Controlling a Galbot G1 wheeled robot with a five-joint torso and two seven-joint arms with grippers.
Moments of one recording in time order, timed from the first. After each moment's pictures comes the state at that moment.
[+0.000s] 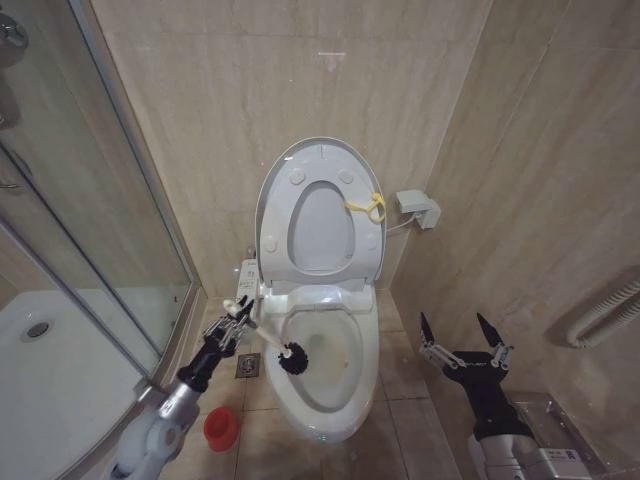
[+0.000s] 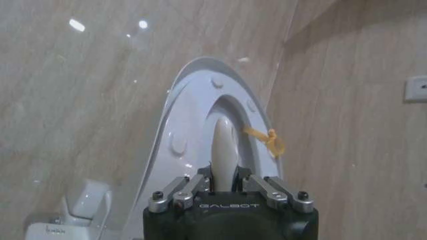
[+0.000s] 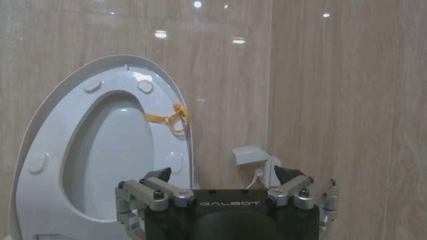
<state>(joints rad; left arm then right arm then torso) 1.20 -1.17 -0.41 -1.68 -0.82 -0.31 0.65 -1.85 1.40 0.62 2.47 0.15 0.06 0.15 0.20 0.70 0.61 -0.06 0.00</state>
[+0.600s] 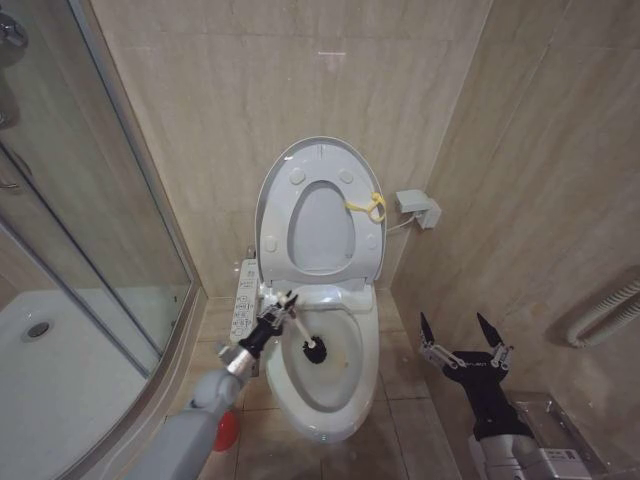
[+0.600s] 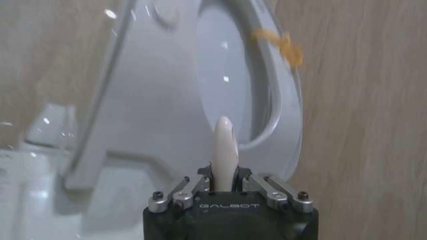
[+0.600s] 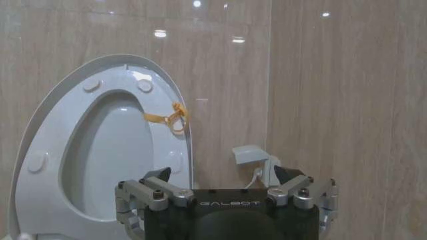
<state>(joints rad) 0.80 -1.26 -0.05 -1.18 -0.67 -0.43 0.55 -1.85 1.40 0.62 2.47 0.15 0.06 0.15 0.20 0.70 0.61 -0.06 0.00</state>
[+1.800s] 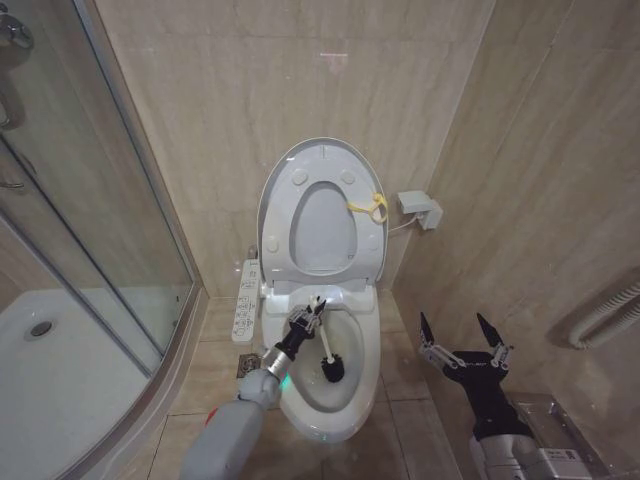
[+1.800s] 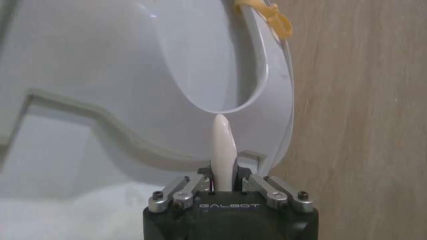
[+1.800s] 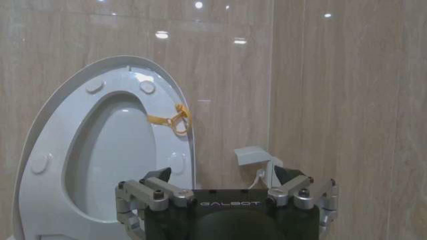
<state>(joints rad) 0.72 -1.48 0.00 -0.90 -0.56 -0.62 0.52 -1.85 1.40 0.62 2.47 0.15 0.06 0.15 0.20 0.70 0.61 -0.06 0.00</state>
